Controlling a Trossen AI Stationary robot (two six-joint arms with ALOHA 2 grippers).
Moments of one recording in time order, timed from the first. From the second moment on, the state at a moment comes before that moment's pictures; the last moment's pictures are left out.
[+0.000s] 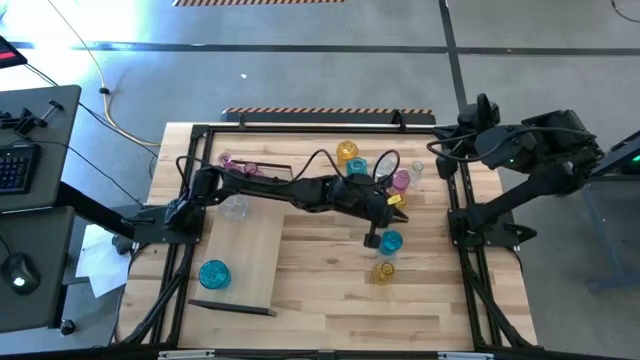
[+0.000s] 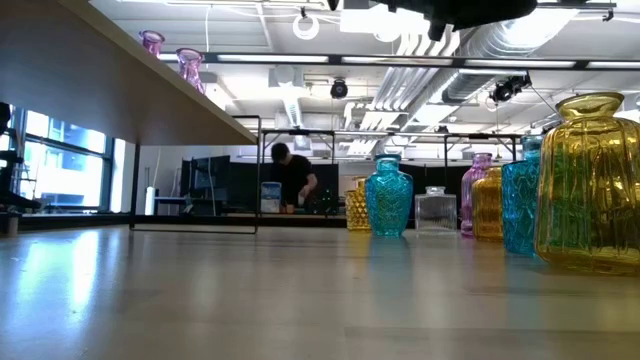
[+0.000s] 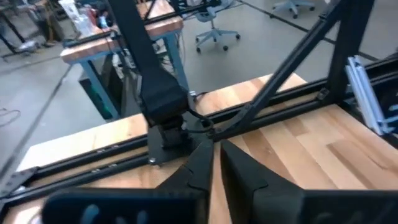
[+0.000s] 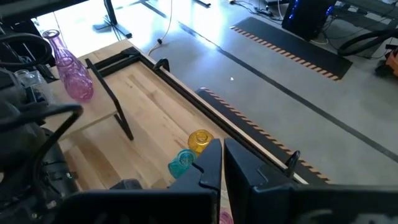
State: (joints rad) left arm -0.05 2.16 1.90 -0.03 0.10 0.27; right arm 0.22 1.25 2.01 -1.57 0.80 0.62
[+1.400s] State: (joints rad) left arm -0.09 2.31 1.90 -0.14 0.11 0.19; right arm 0.22 1.31 2.01 -1.57 0.75 0.62
